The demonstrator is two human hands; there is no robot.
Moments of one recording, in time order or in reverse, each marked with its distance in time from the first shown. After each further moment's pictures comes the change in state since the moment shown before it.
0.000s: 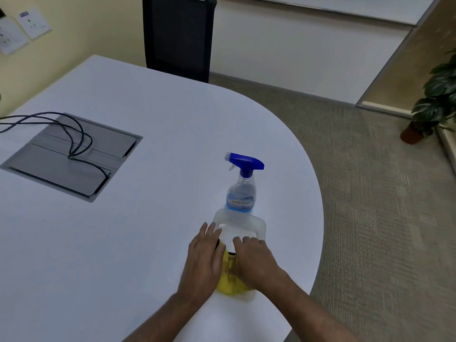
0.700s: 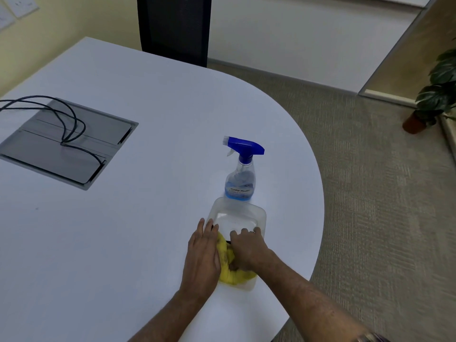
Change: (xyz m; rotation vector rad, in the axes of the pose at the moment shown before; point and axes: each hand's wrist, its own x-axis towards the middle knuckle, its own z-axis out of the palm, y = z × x) left_hand -0.014 -0.014 0.028 0.148 0.028 0.014; right_hand 0.035 0.009 0.031 -0.133 -0.181 -0.038
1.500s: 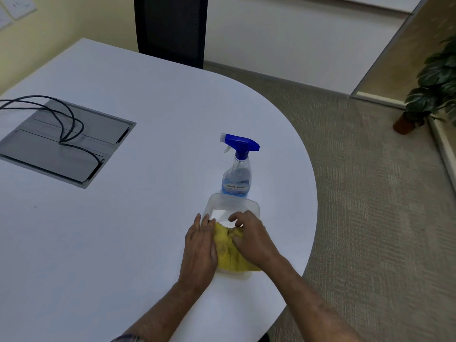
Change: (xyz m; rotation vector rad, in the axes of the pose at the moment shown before) left_hand -0.003 -0.006 0.002 -0.071 0.026 -0.014; right_hand -0.049 0.004 -0.019 0.829 0.405 0.074
